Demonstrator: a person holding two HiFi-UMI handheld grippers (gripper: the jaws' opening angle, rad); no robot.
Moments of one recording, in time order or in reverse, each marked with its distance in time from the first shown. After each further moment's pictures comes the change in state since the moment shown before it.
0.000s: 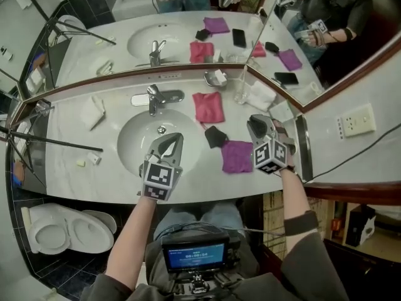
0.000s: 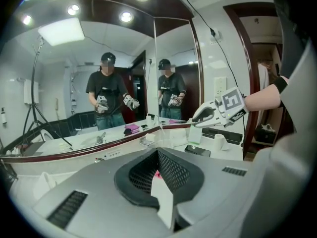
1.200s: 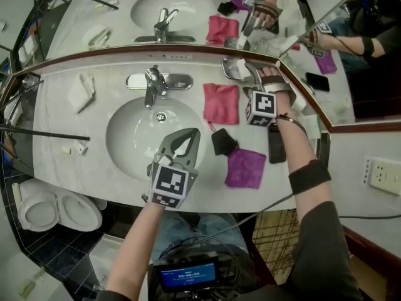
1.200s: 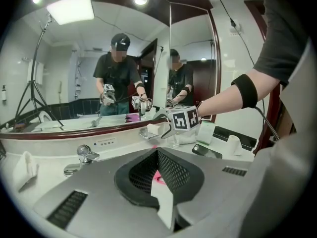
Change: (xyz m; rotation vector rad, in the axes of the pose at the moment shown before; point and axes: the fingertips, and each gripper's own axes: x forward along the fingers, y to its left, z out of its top) left arm 0.100 0.012 -0.031 -0.122 0.053 0.023; right arm 0.257 -0.038 0.004 -0.570 0.065 0.148
